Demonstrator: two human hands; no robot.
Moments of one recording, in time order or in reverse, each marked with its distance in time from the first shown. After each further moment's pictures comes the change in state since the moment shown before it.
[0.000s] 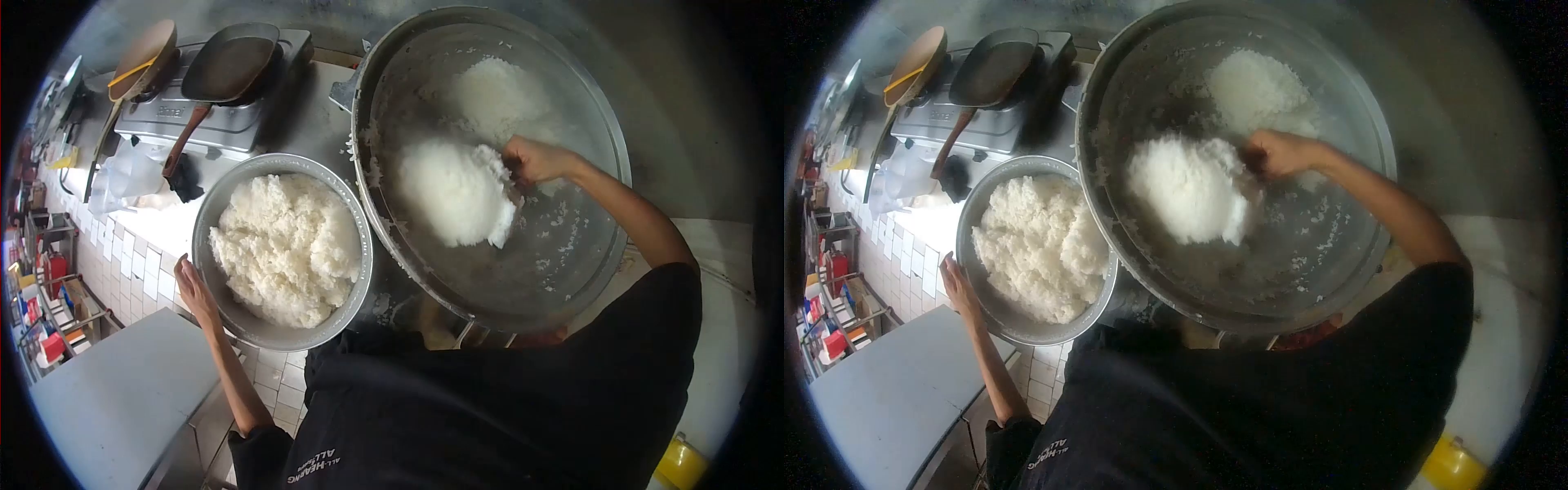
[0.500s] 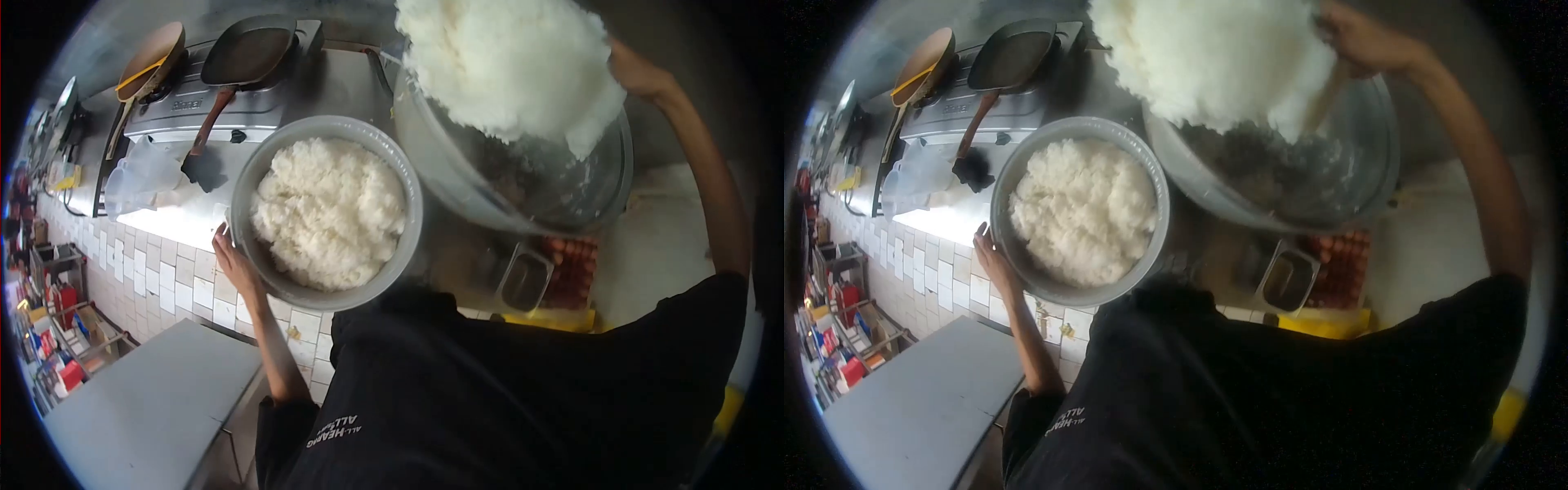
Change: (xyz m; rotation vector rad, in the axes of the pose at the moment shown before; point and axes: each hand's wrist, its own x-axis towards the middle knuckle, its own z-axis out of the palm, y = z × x) left_hand 0.004 -0.014 -0.004 -0.478 -0.139 -0.046; right_hand -0.099 -0.172 -0.007 -0.024 0.585 0.249
